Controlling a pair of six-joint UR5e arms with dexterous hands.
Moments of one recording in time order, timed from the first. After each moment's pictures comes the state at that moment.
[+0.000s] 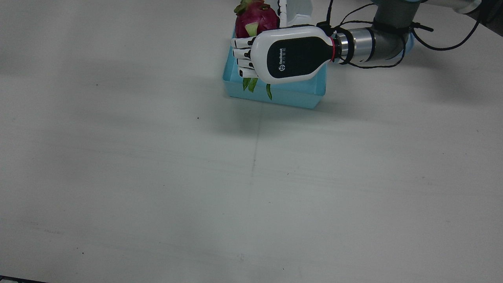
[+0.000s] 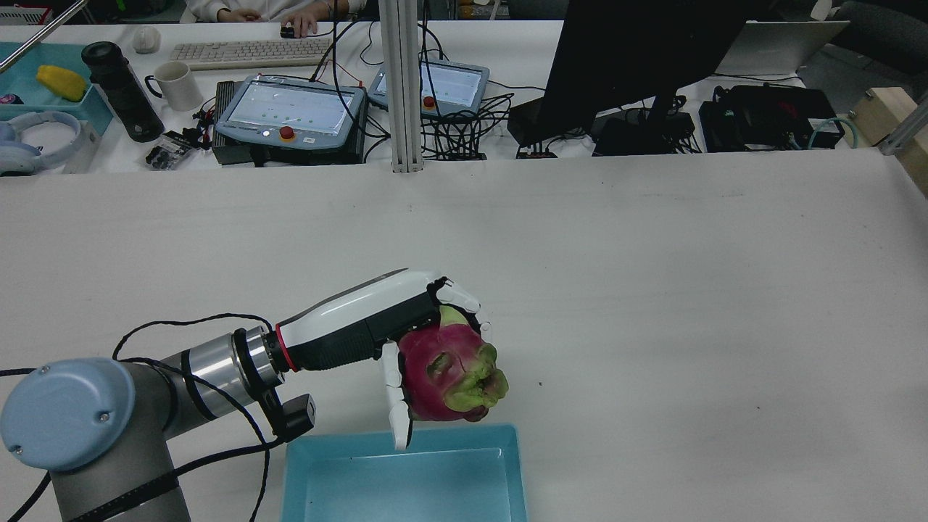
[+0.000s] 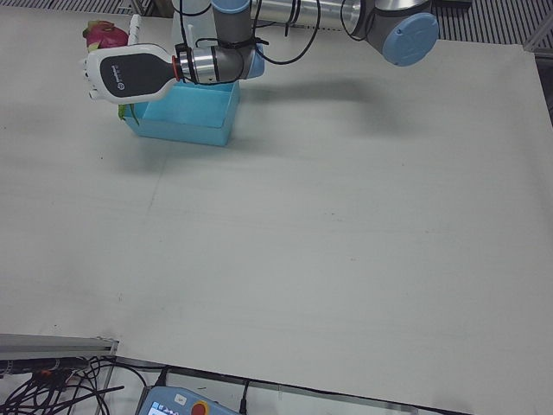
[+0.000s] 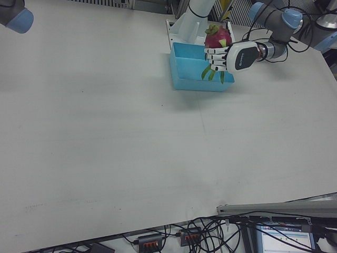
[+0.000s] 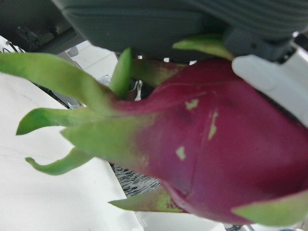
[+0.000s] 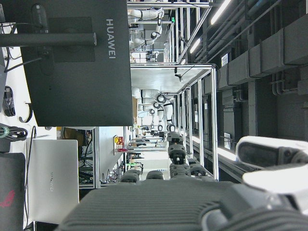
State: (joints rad) left arm -0.49 -2.14 -1.98 0.19 1.55 1.02; right arm 1.53 -1.58 1.56 -3.06 -1.48 0.05
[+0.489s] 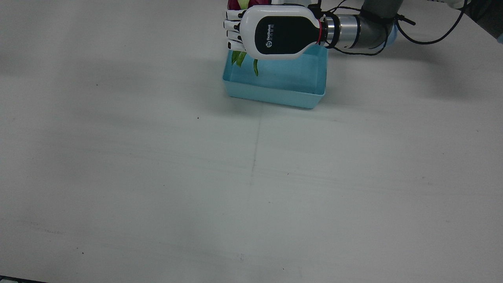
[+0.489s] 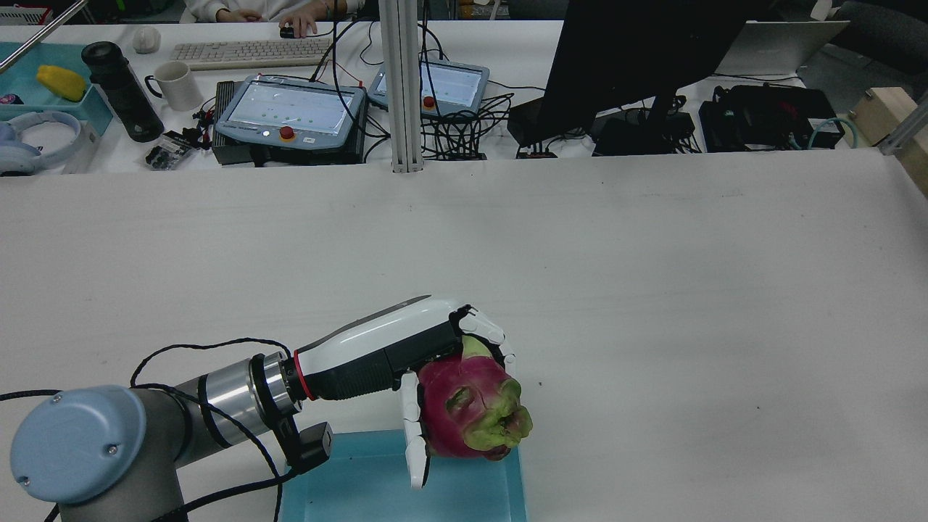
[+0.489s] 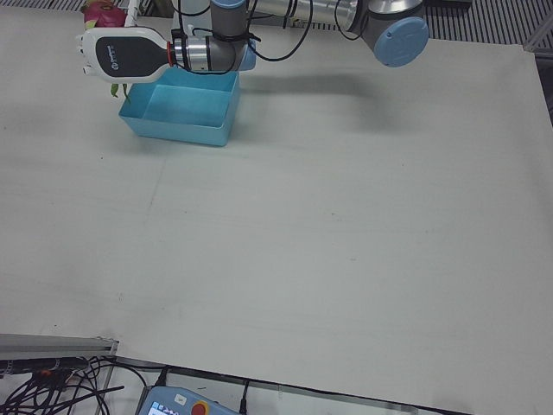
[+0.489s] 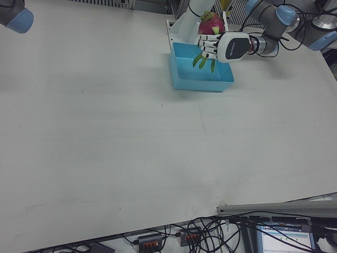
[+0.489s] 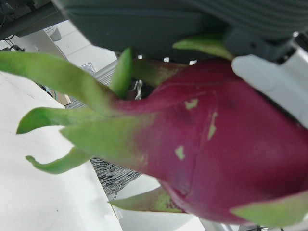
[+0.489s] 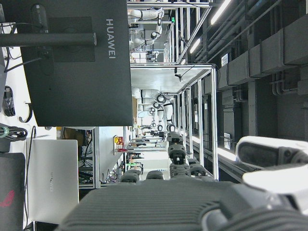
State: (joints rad) left arm -0.41 -2.14 -2.00 0.13 1.55 1.02; right arm 1.53 -1.58 1.56 -3.06 -1.48 0.05
